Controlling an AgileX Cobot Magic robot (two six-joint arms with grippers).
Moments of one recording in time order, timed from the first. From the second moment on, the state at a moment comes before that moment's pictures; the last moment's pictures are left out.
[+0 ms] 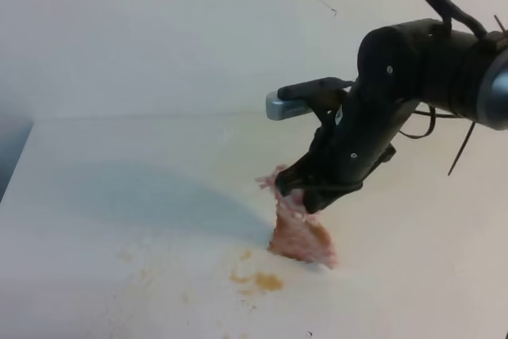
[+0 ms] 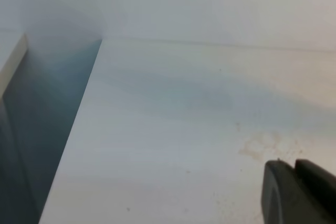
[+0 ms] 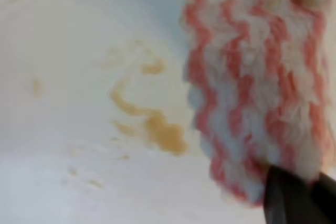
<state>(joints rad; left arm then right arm) -0.08 -0.03 0.03 0.06 0.28 -0.27 0.58 1.99 -1.61 0.15 1.01 0.02</state>
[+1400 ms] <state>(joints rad) -0.08 -0.02 0.03 0.06 0.28 -0.27 0.68 2.21 -1.61 0.79 0.81 -0.34</state>
